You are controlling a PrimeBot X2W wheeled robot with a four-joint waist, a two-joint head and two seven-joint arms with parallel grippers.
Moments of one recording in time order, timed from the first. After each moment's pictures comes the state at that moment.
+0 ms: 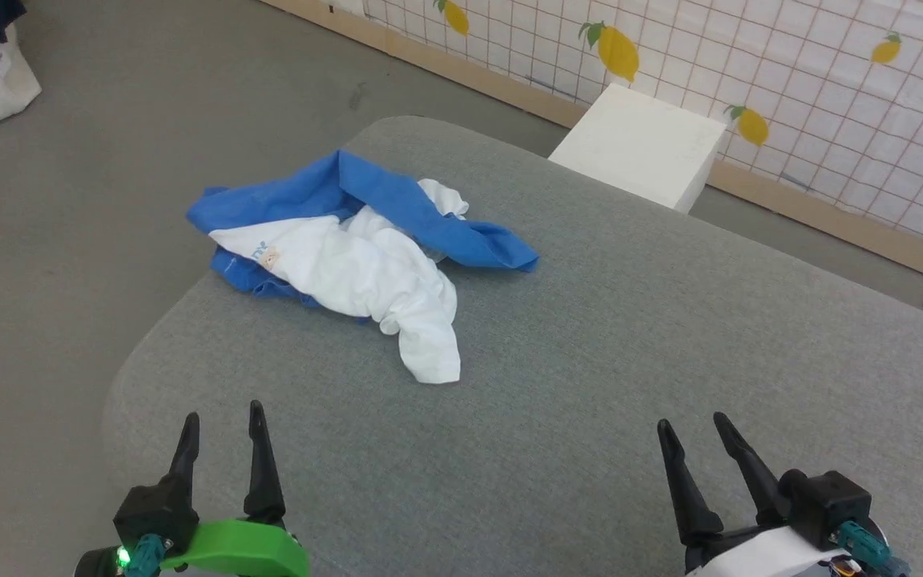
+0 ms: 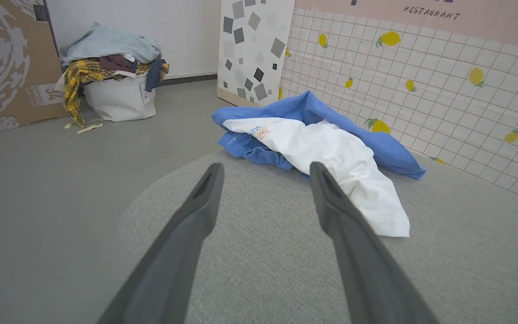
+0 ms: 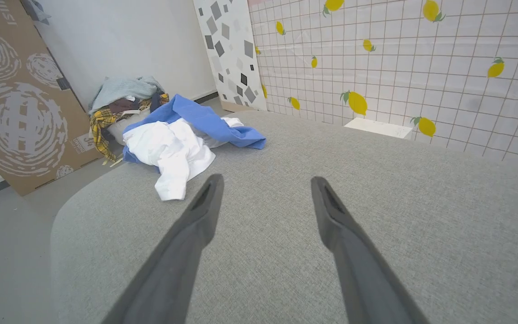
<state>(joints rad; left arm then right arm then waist) 0.08 0.05 -0.03 0.06 -0.20 0.08 -0.24 0.09 -0.05 0.12 0.13 0.22 0.13 -0.21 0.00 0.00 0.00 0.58</state>
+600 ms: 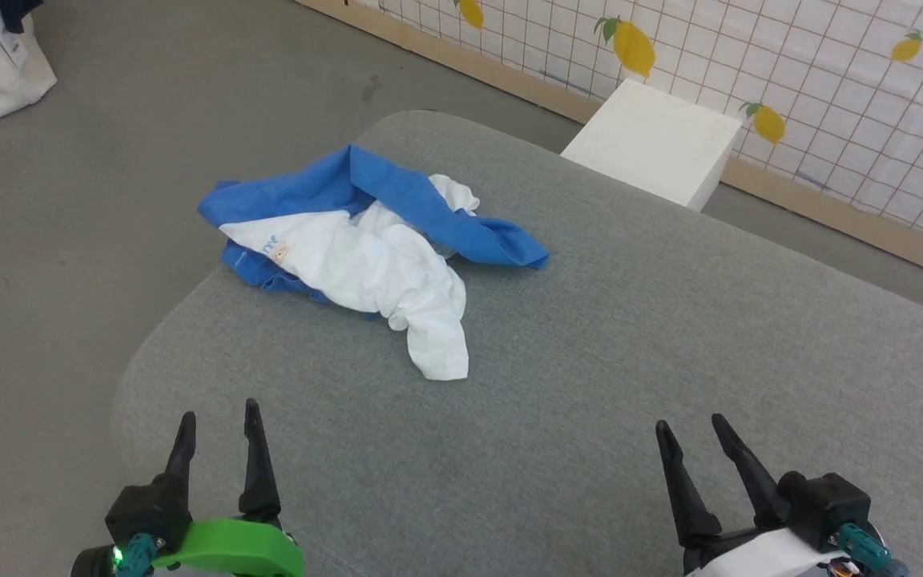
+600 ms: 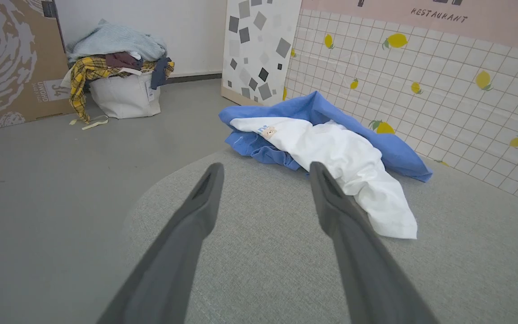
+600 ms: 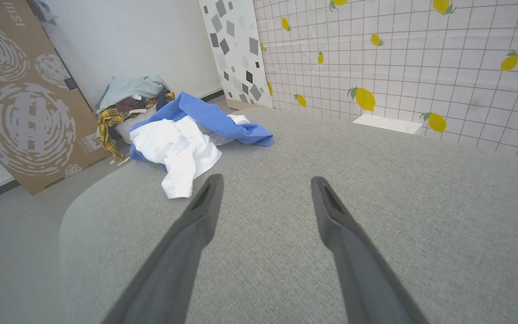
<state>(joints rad) 0.08 0.06 -0.02 0.07 -0.22 0.07 -0.25 0.09 -0.05 0.13 0.14 0.24 0.13 -0.22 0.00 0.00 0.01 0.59</state>
